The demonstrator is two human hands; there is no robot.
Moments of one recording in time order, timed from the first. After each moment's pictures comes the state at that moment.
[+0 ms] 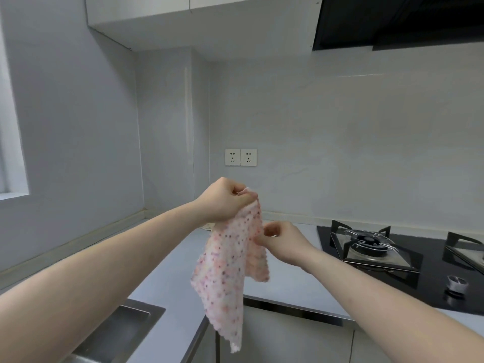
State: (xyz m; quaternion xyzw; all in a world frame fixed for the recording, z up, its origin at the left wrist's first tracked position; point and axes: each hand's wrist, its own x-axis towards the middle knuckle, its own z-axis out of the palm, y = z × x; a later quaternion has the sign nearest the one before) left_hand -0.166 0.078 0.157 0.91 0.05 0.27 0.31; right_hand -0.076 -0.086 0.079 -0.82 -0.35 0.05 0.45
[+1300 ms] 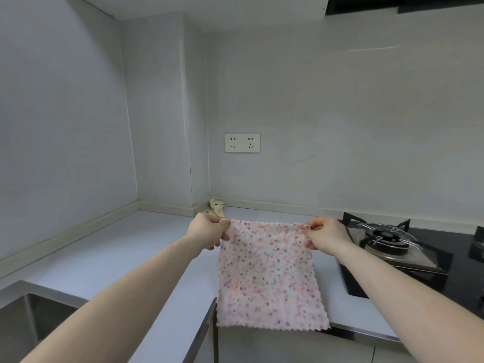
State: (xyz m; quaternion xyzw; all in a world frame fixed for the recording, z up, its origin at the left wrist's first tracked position) left_hand -0.085 0.156 0.043 0.83 0.25 0.20 0.46; right_hand 0.076 -0.099 0.026 -0.85 -0.17 -0.01 0.50
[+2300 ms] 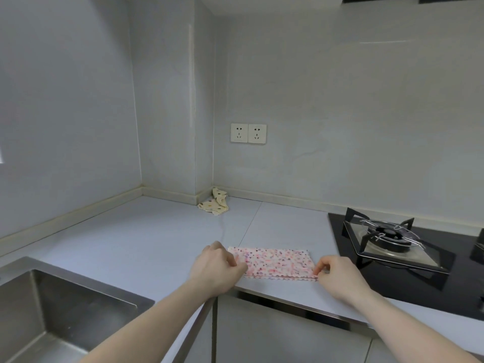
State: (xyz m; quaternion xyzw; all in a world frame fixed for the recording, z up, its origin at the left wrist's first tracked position) left_hand -0.104 0.125 -0.058 0.94 0.22 0.17 0.20; right_hand 0.057 -0.140 -0.056 -0.95 -0.23 -0.03 0.23
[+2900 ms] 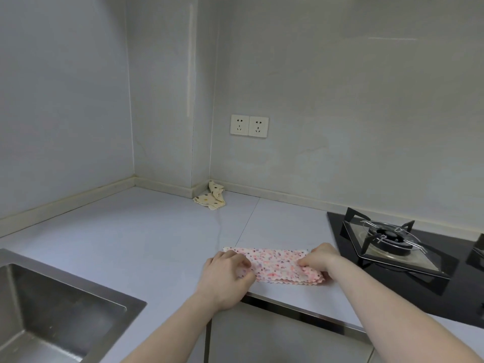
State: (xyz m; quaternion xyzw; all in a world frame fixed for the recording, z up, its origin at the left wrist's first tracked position) left_hand -0.088 0.114 -0.092 0.94 0.14 0.20 0.25; right_hand 0.093 -0.078 -0.034 -0.95 -0.05 0.14 0.29
